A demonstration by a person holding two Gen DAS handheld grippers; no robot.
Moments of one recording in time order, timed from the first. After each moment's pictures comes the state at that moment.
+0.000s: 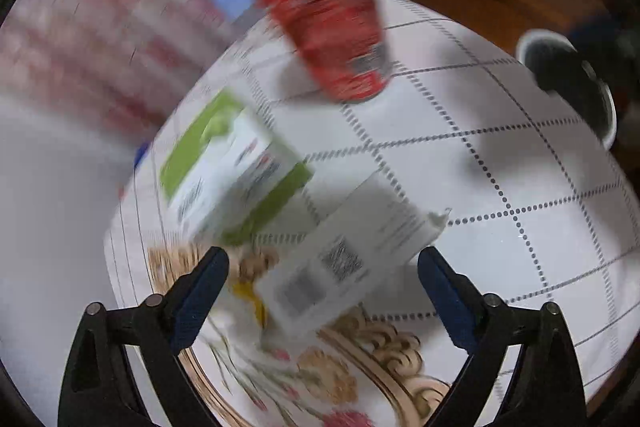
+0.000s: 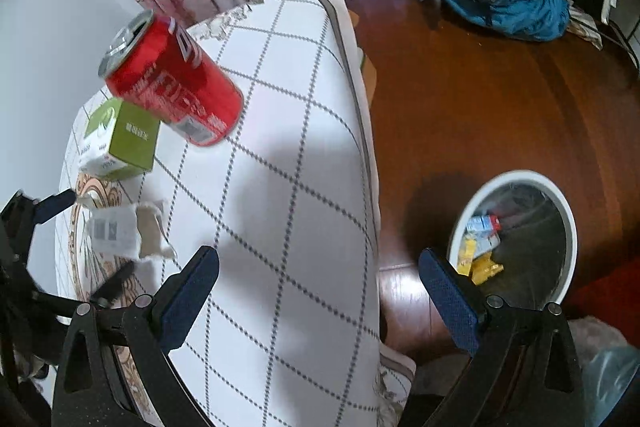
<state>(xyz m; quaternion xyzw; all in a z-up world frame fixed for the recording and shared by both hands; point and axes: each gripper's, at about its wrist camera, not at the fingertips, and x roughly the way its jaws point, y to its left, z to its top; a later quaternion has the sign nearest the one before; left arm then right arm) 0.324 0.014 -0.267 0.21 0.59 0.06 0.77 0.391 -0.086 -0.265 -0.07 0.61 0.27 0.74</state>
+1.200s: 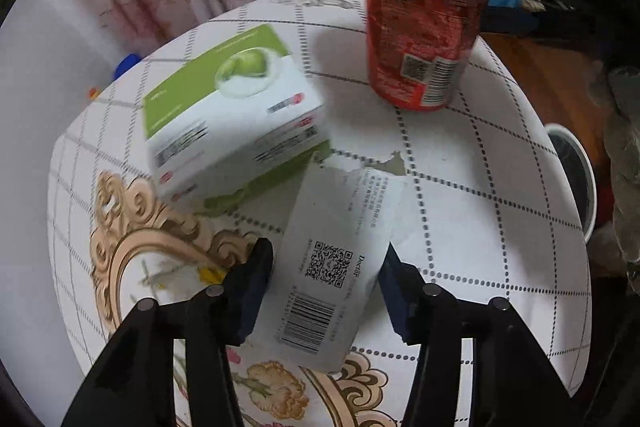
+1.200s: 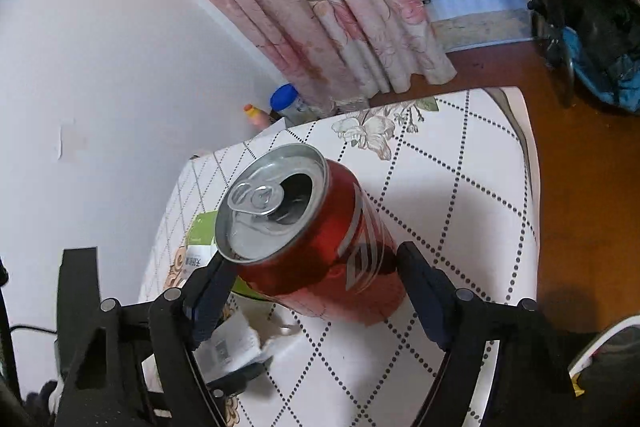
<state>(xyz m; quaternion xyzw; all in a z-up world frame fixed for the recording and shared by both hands) 0.331 0.080 -0.270 -0.04 0.61 0.13 0.78 0.444 0.037 -0.252 0.03 0.51 0.47 0.72</state>
